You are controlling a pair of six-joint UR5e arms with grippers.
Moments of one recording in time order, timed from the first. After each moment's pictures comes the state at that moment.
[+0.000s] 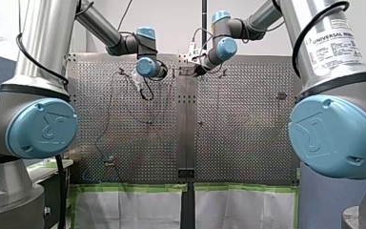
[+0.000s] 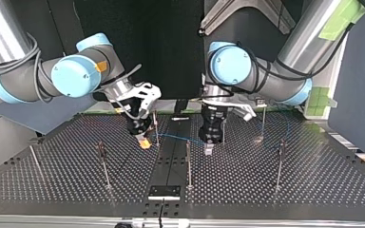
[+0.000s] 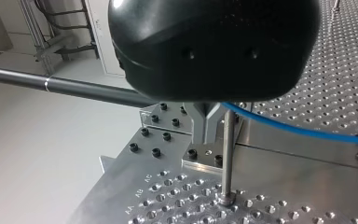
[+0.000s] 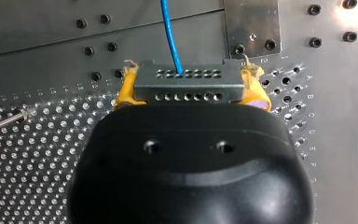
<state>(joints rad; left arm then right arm) -0.34 -1.75 -1.66 -2.71 -1.79 -1.88 2.17 -1.20 1.26 0.06 1.41 1.79</state>
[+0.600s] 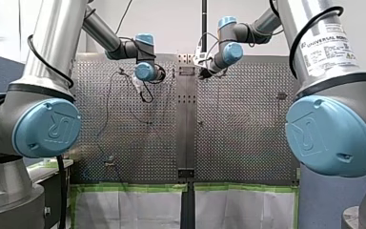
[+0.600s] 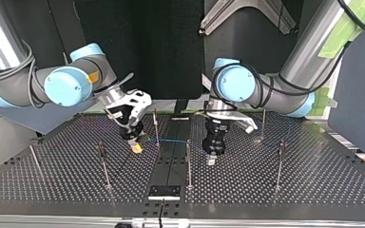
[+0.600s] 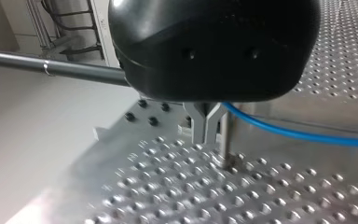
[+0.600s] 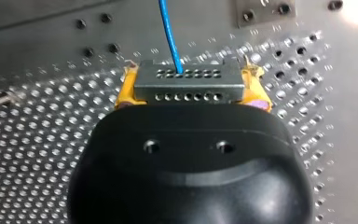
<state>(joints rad) -0.29 -1.83 -1.59 -2.70 -1.71 -1.90 2.11 -1.18 1.25 0.04 1.35 1.79</state>
